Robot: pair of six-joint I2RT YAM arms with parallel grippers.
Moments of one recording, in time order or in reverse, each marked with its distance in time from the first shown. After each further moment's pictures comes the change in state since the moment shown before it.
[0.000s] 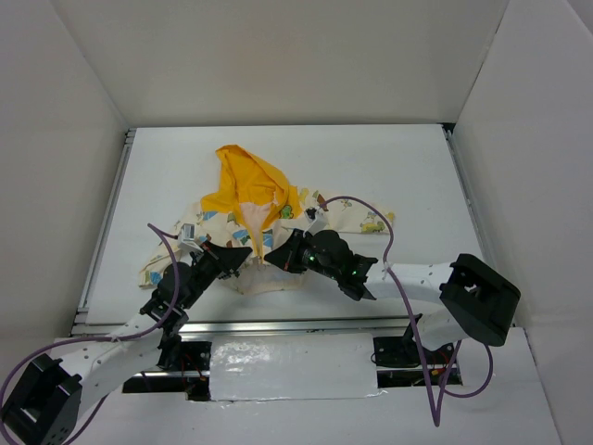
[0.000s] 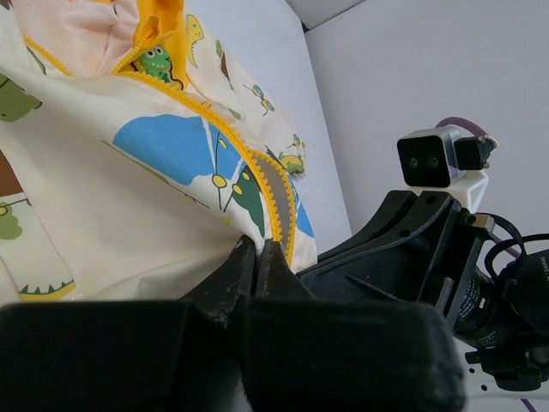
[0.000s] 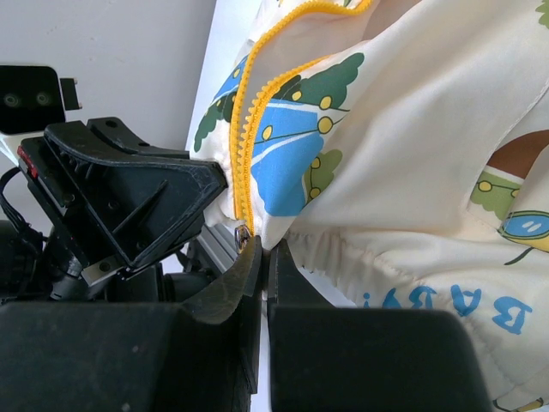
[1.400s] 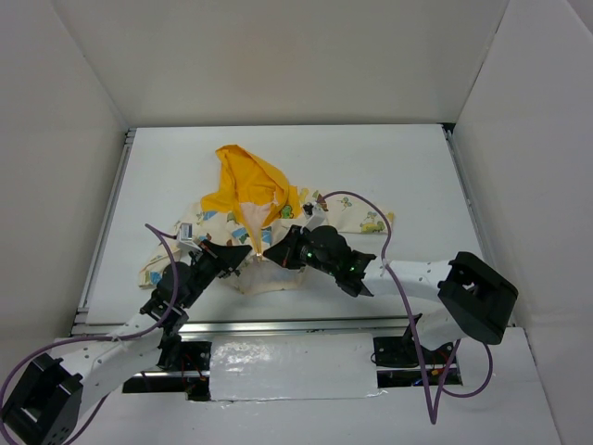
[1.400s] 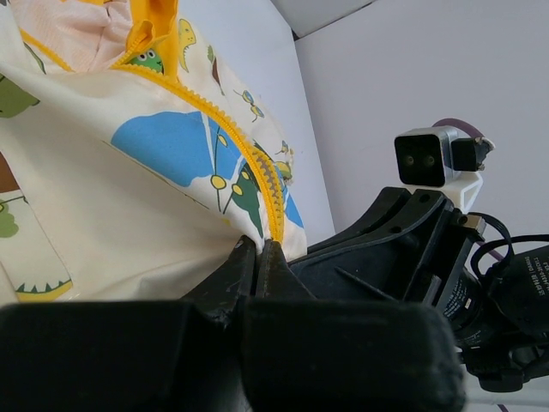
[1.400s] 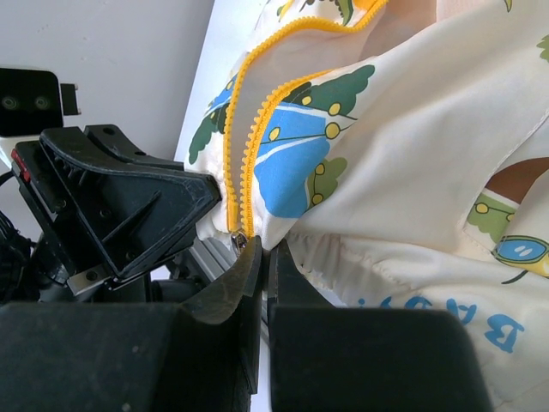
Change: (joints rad) left arm 0.005 0.006 0.000 0.021 0.003 -0.048; right arm -0.014 0.018 0.040 -0.019 -0.001 -0.061
